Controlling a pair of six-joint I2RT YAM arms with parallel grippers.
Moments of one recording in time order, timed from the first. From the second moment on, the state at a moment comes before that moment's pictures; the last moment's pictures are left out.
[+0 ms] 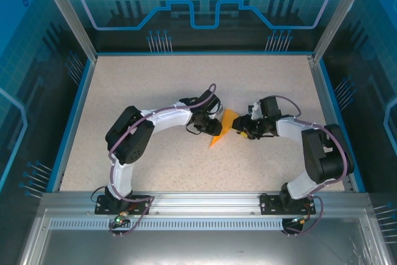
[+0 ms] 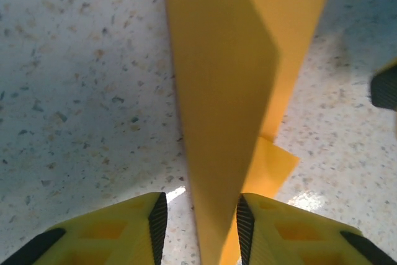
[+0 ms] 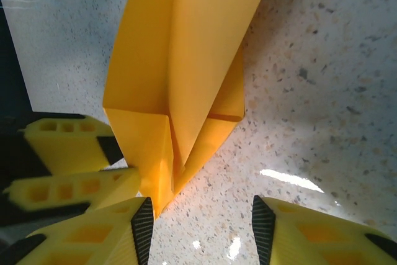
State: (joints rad) left arm -0.71 2.00 1.37 -0.54 0.22 -0.38; right arm 0.20 1.57 0.70 -0.17 -0.65 0.65
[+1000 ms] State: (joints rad) left arm -0.64 1.99 1.26 -0.39 0.35 -0.48; right arm 0.39 1.68 0.74 -0.04 -0.61 0.78
